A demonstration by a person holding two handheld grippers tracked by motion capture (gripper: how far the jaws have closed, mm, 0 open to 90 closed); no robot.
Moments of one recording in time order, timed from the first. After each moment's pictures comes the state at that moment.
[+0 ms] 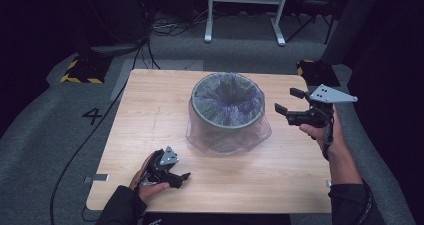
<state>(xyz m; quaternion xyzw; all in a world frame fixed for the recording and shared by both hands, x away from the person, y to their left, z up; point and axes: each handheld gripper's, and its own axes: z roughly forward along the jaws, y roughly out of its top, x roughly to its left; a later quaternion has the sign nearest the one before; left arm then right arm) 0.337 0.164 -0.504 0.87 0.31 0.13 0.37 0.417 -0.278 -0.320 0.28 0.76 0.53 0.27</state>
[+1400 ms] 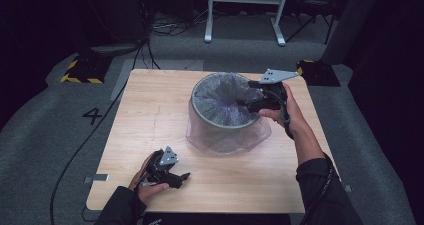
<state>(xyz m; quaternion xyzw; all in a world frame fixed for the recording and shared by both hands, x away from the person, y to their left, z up) 0.336 0.164 -0.504 0.87 0.31 0.13 0.36 0.475 -0.176 -0.323 0.24 0.82 0.48 0.20</state>
